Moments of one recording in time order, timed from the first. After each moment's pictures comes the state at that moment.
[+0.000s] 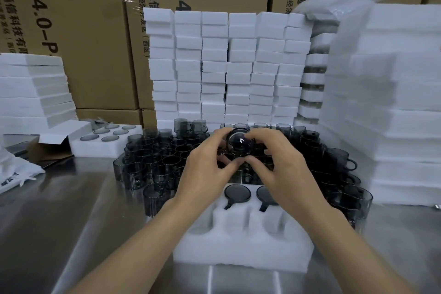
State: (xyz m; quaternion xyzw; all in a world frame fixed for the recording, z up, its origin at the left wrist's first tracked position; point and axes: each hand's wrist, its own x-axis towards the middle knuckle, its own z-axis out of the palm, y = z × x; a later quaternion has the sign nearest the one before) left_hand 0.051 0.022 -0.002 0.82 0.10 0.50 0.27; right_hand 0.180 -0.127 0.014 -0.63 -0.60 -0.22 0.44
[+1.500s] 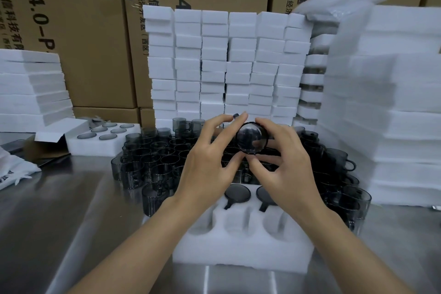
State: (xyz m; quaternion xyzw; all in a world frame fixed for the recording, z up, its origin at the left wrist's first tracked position) left_hand 0.044 0.013 0.008 0.82 0.02 0.56 0.12; right_hand 0.178 -0.119 0.009 -0.53 -0.59 -0.17 0.58
